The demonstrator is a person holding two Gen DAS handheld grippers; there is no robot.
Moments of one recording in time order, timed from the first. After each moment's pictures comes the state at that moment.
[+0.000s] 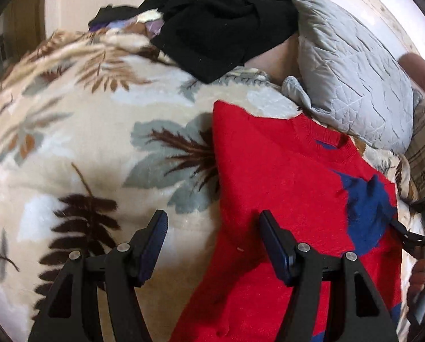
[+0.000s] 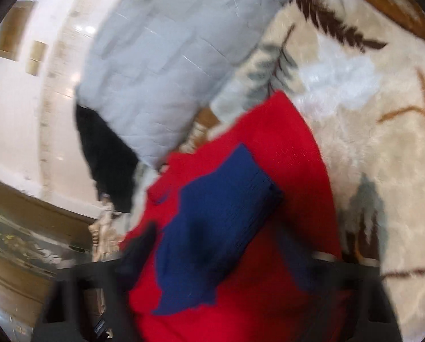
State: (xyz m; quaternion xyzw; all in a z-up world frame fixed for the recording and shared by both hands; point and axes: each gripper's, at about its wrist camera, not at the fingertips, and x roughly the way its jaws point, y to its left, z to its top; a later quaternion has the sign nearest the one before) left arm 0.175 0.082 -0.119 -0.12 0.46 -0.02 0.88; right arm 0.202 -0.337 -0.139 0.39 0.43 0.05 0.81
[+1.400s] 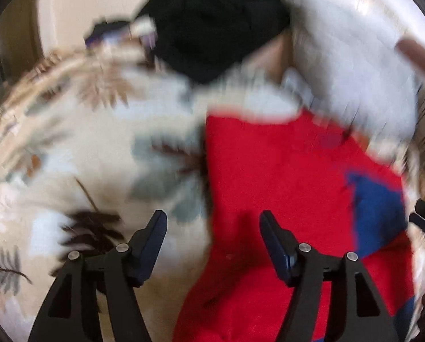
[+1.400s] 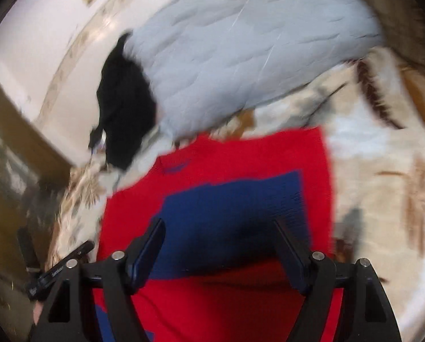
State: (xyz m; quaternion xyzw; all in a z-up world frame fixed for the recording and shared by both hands) left arm 0.187 0.064 -0.135 -0.06 0.50 0.00 0.87; right arm 0.182 -0.298 -0.123 0.20 0.45 0.09 0.86
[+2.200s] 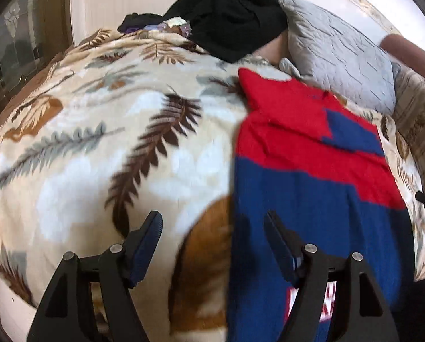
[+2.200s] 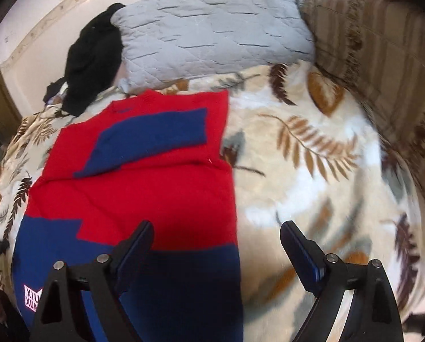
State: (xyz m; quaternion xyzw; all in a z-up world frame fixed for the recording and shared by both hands) left arm -0.026 0.115 -0.109 -0.07 0.45 0.00 0.89; right arm 0.001 -0.314 -0.085 0.07 0.42 -0.04 0.90
